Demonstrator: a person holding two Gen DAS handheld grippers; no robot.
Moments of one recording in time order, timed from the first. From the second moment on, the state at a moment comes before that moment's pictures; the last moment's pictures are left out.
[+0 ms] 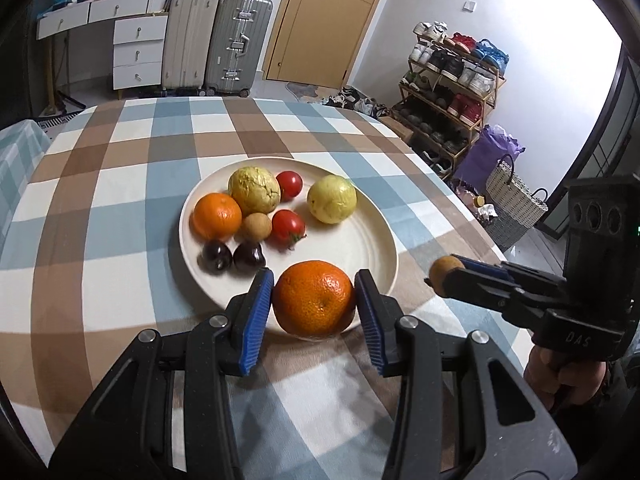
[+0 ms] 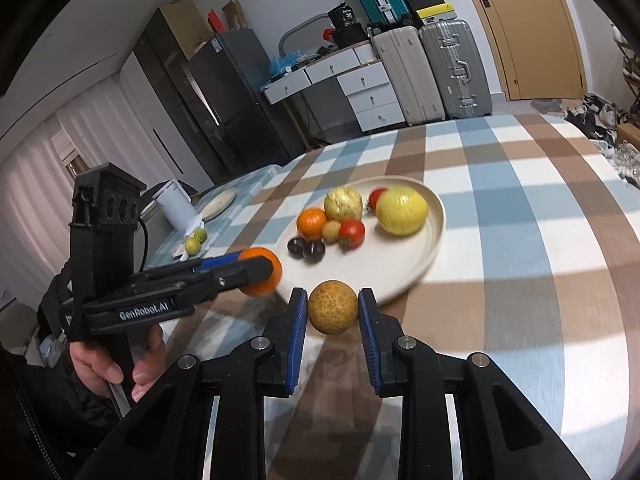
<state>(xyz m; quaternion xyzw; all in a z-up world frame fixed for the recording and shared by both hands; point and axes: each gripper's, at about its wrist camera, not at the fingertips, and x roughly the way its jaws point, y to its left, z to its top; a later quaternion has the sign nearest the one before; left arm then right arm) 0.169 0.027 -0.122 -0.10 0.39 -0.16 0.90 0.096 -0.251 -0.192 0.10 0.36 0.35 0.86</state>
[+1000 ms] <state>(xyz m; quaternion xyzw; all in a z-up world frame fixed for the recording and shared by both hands) 0.234 0.014 -0.157 -0.09 0.42 -0.17 0.89 0.193 -0.212 -0.218 0.10 0.41 0.35 0.84</state>
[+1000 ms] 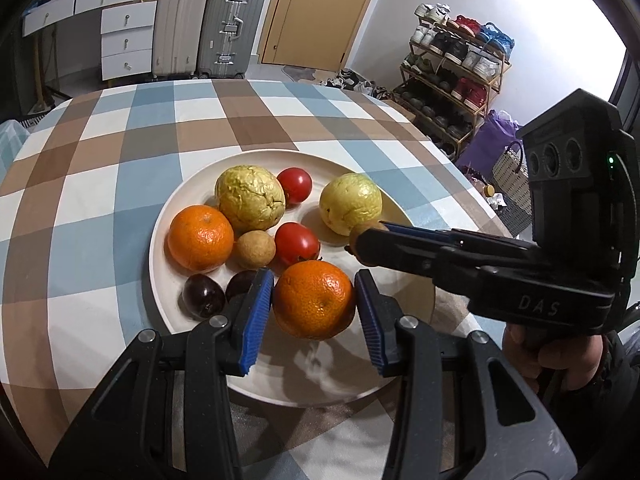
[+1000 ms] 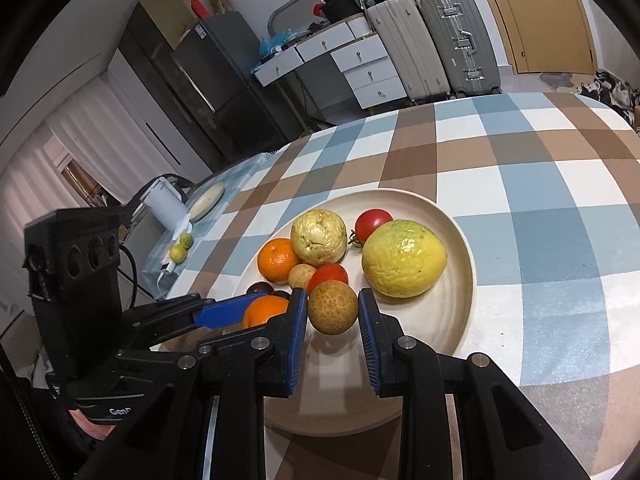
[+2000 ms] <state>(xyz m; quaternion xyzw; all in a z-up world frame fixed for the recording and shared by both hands) 0.162 0.020 -0.081 -0.08 0.34 -0.11 0.93 0.126 -0.268 -0.152 0.15 0.29 0.31 0.89</state>
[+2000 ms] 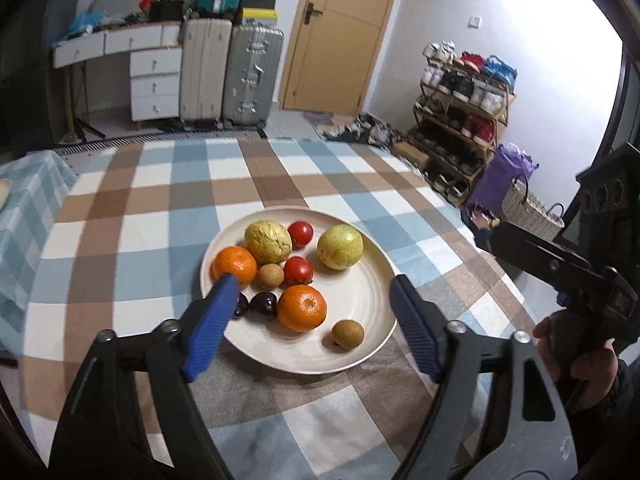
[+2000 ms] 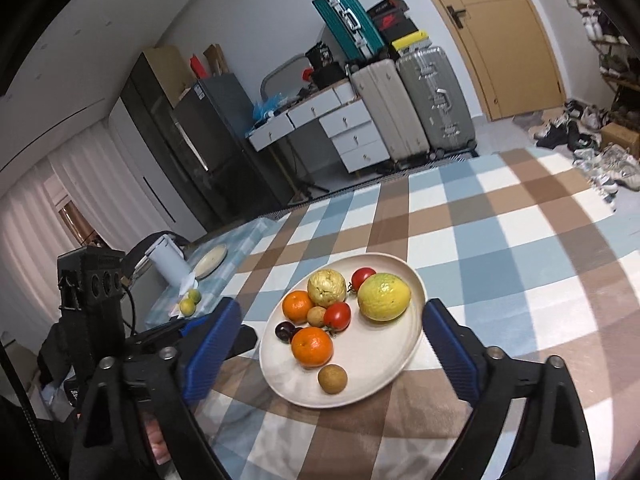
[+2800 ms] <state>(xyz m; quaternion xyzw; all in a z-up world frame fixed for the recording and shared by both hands) 0.037 0.026 -0.010 -0.05 0.18 0.00 0.98 0.009 -0.272 -0.103 0.08 0.11 0.27 0.95</state>
